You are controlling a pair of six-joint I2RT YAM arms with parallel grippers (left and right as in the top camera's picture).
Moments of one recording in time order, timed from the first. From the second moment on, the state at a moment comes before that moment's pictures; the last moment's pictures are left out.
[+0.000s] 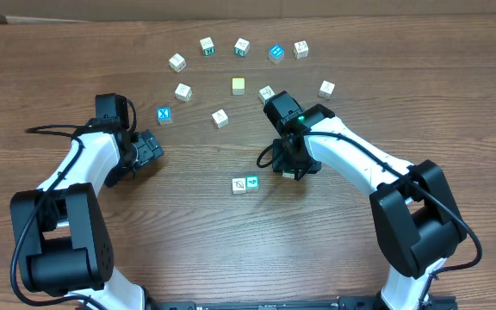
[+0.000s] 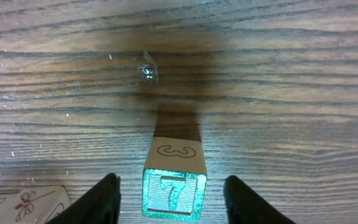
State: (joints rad) left arm 0.11 1.80 1.06 -0.62 -0.08 -0.50; right arm 0.54 1.94 1.35 -0.90 0.04 0.59
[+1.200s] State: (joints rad) left arm 0.11 1.80 1.06 -0.62 -0.08 -0.50; right arm 0.54 1.94 1.35 -0.90 0.04 0.59
